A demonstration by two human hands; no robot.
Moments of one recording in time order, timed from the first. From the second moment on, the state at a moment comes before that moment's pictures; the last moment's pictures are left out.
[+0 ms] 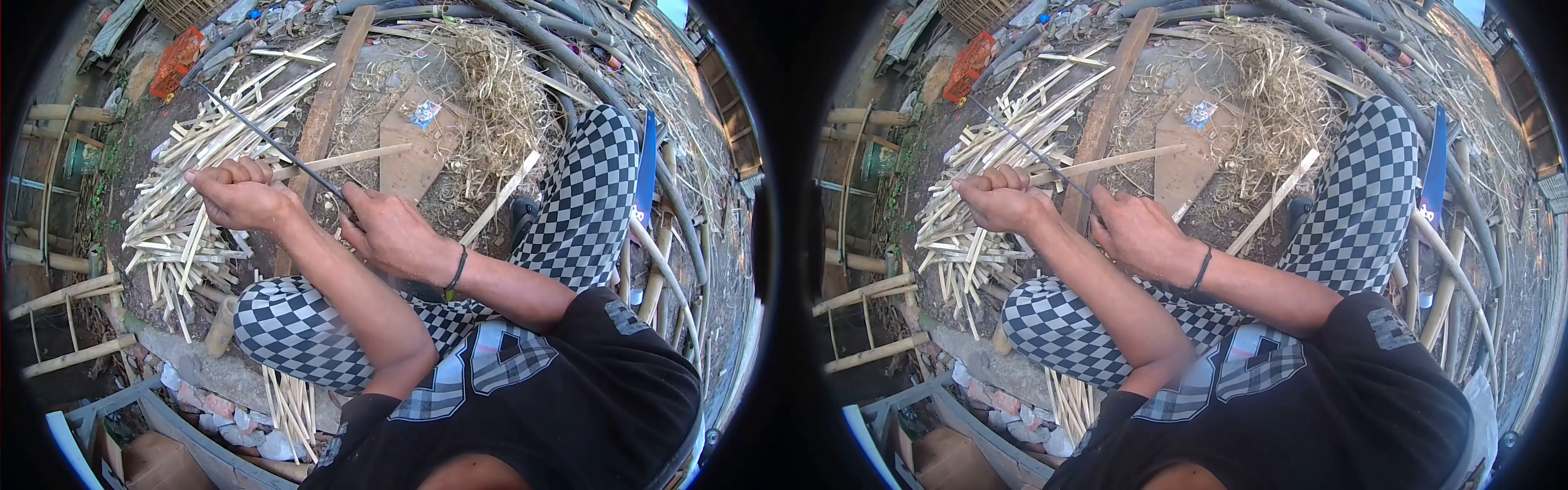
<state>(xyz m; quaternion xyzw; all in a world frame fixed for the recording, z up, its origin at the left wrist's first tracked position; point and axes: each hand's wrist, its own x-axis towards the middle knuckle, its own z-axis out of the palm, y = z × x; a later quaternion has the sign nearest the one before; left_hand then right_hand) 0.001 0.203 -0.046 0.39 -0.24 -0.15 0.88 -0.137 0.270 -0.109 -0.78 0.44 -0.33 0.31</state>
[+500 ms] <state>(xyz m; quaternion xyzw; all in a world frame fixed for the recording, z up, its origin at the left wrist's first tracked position) 0.003 0.203 -0.045 0.39 -0.25 -0.17 0.87 -0.136 0.250 -0.142 -0.76 0.48 -0.32 0.30</state>
